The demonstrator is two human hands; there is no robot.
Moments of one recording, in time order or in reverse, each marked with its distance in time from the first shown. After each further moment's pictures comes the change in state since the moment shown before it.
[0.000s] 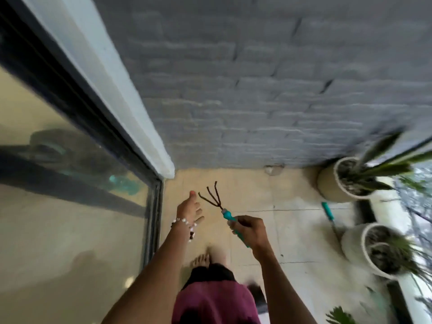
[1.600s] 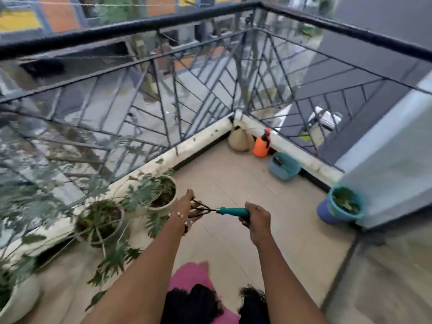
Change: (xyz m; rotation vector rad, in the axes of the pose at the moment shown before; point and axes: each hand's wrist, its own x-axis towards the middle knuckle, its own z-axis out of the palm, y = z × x) left_hand -0.523 -0.835 0.178 1.806 -1.243 -0.155; right_hand -0.795 0.533 -0.065 1.714 2.271 0.280
